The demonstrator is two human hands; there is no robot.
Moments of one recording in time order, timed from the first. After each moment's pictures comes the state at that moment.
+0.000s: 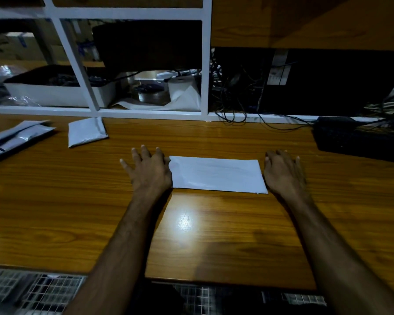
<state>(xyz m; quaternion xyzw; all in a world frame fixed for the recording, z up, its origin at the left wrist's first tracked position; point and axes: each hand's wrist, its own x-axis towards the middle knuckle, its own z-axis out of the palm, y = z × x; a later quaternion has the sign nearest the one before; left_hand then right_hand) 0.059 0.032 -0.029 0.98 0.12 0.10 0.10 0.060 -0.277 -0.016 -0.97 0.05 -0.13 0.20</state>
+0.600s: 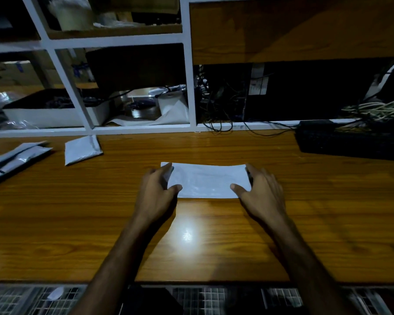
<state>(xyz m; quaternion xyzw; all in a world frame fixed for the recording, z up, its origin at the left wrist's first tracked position) 0.007 -0.004 -0.023 0.88 0.02 0.15 0.45 0.012 -0.262 -0.029 -0.95 0.05 -0.13 0.27</state>
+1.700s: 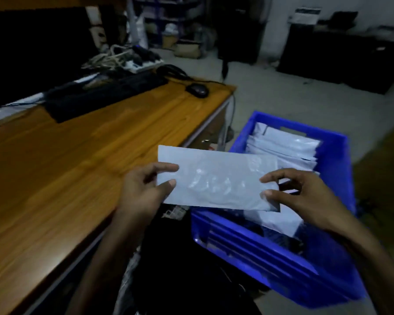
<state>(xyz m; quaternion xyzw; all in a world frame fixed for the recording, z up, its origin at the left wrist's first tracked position) -0.182 -0.309 -0.001 0.64 -0.33 -0.30 0.63 -0.451 -0.466 0.006 -0.78 0.42 -0.21 0.42</state>
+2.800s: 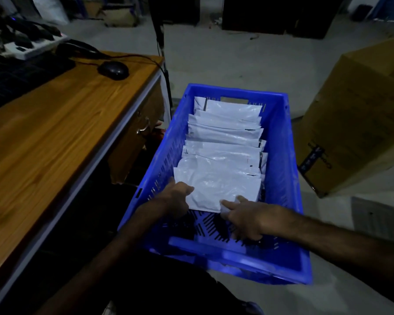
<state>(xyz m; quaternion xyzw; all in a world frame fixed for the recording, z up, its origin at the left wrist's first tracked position) -0.245 -0.492 -0.141 0.73 -0.57 -0.38 -0.01 -0.473 -0.516 -0.114 -0.84 0.34 0.38 0.18</state>
